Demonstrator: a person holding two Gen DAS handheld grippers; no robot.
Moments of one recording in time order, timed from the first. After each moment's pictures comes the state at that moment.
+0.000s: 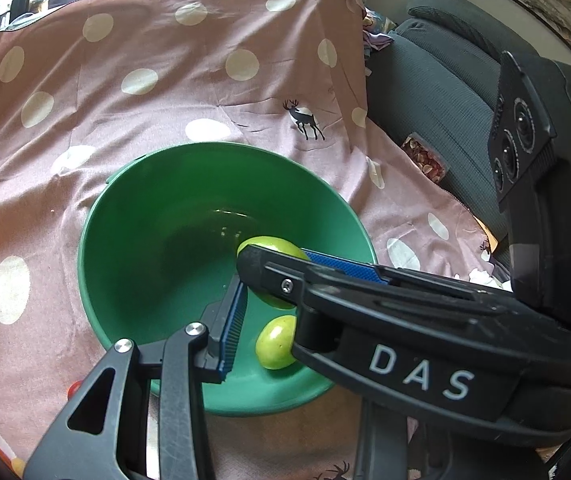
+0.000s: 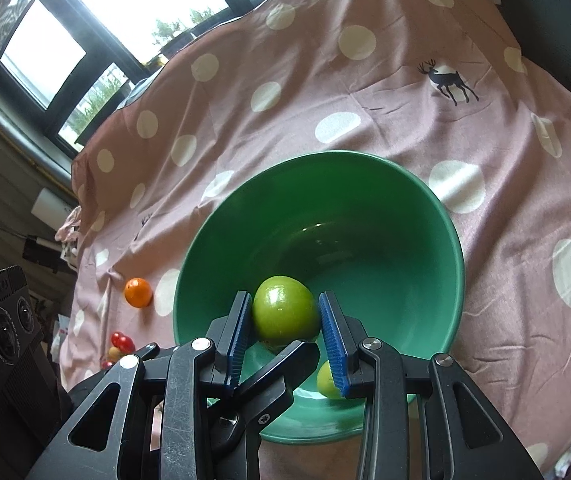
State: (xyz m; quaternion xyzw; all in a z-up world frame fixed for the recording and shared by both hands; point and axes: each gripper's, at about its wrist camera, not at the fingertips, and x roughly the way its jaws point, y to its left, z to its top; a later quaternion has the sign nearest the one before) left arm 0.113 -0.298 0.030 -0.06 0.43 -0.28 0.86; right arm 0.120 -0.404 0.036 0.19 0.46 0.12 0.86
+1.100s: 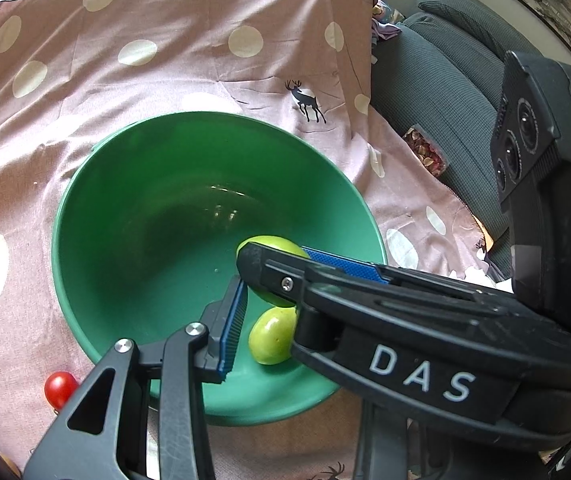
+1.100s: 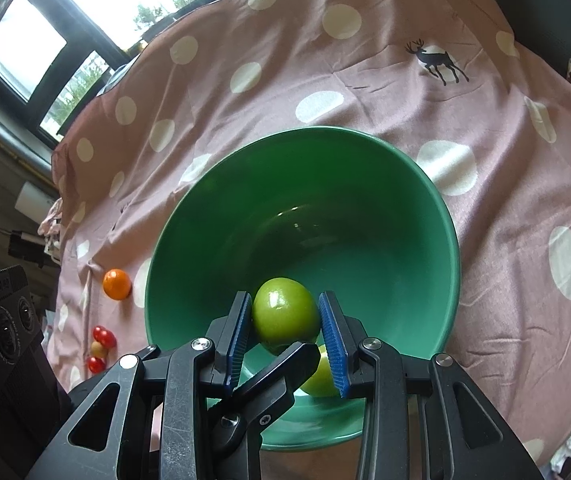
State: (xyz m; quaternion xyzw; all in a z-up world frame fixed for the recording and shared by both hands) left arm 0.121 -0.300 0.013 -0.08 0.46 -0.28 0.84; right arm 0.128 -0.405 0.022 0.18 0.49 0.10 0.85
